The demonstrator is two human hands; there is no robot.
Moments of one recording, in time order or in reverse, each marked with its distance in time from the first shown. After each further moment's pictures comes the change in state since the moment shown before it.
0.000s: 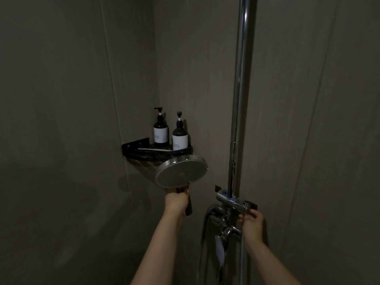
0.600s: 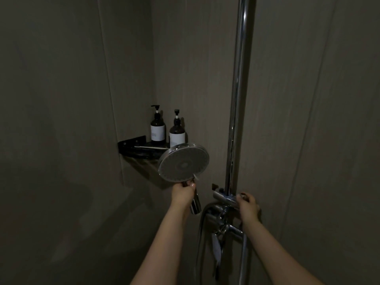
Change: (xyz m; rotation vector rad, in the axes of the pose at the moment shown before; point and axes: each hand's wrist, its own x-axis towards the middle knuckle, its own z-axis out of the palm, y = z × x) left_hand 0.009 -0.003 0.023 -0.048 -0.073 0.036; right_hand 0.020 -0.035 0.016 -0.293 -0.007 -0.059
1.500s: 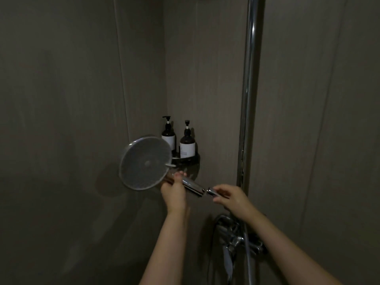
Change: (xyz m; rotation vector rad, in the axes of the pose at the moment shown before) left_hand 0.000 0.037 -0.031 -0.588 0.192 0.123; right_hand -0.073 -0.096 0.017 -0.447 -0.657 -0.666
